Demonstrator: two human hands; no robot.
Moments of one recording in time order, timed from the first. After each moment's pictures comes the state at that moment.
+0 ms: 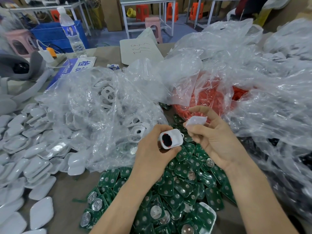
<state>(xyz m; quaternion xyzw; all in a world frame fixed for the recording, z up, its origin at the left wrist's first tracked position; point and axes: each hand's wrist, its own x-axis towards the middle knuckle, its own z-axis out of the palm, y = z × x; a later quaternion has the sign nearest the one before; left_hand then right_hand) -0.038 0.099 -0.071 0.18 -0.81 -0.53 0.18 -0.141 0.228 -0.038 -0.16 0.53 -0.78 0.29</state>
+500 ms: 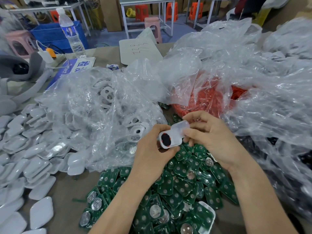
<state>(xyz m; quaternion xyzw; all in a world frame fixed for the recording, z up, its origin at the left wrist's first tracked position) -0.039 0.099 -0.071 0.17 -0.81 -0.52 0.18 -0.142 0.234 -0.038 -0.24 0.67 -0.65 0.25</state>
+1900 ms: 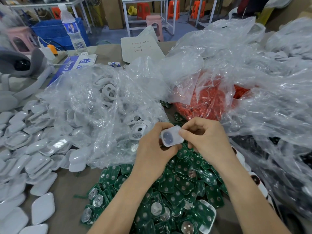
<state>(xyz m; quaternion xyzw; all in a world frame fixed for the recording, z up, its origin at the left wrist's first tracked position) -0.040 0.100 -0.071 0.17 -0.80 -0.55 0.19 -0.130 0.221 -0.047 -0.25 0.79 -0.55 0.10</state>
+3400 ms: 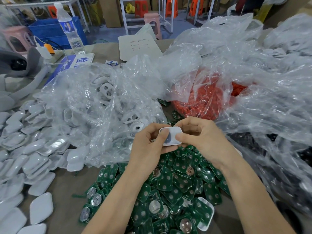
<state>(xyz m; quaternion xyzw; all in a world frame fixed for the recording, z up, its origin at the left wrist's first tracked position) -0.040 0.100 -0.065 0.20 -0.62 -0.74 0.18 -0.135 0.224 -0.048 -0.25 0.72 -0.60 0.25</state>
